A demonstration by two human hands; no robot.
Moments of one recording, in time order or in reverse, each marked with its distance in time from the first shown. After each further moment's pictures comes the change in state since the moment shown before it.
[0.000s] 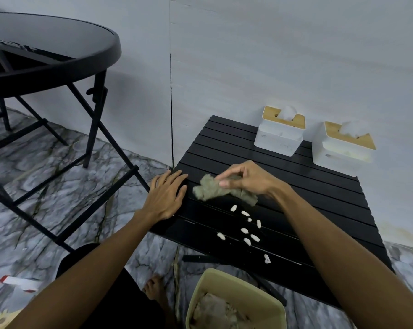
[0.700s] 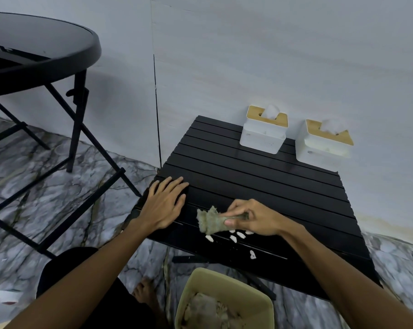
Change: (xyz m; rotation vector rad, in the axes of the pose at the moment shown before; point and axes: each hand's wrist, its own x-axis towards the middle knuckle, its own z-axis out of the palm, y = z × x) left_hand -0.011 0.032 0.007 0.023 -0.027 0.111; right_hand -0.076 0.066 0.030 -0.117 -0.056 -0.026
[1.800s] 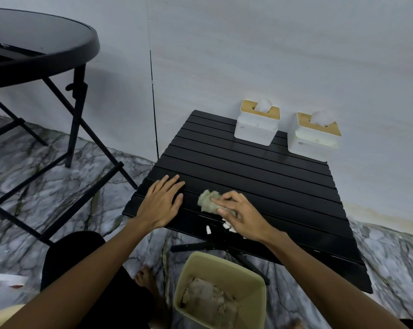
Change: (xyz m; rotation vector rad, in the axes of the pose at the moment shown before) left_hand -0.035 0.015 -0.001 -0.025 -0.006 -0.003; right_hand -0.020 0.002 0.056 -0.253 0.341 -0.085
